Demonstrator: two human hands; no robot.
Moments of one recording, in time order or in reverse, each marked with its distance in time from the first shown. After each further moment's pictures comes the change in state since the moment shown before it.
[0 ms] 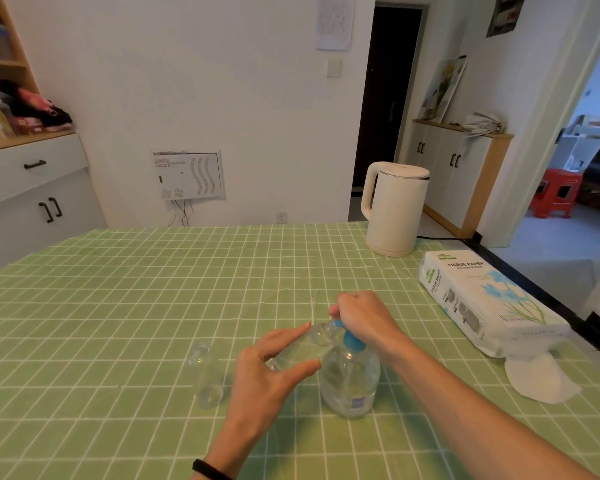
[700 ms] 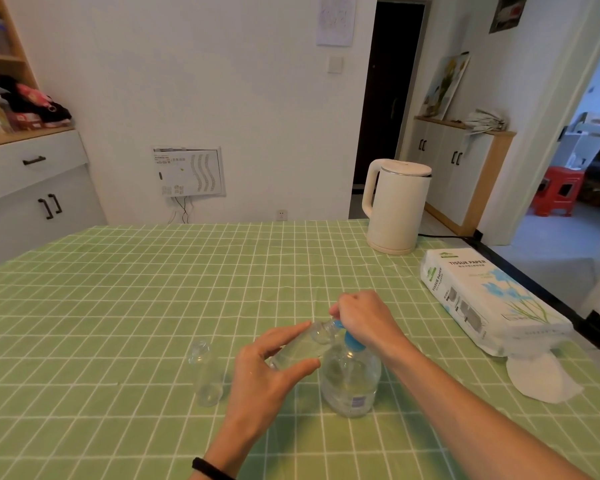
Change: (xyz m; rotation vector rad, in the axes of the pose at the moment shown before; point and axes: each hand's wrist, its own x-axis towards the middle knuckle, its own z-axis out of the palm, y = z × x) left_hand 0.000 -0.003 0.000 0.039 0.023 -0.006; right_hand 0.000 0.003 0.004 -0.013 0.015 -0.009
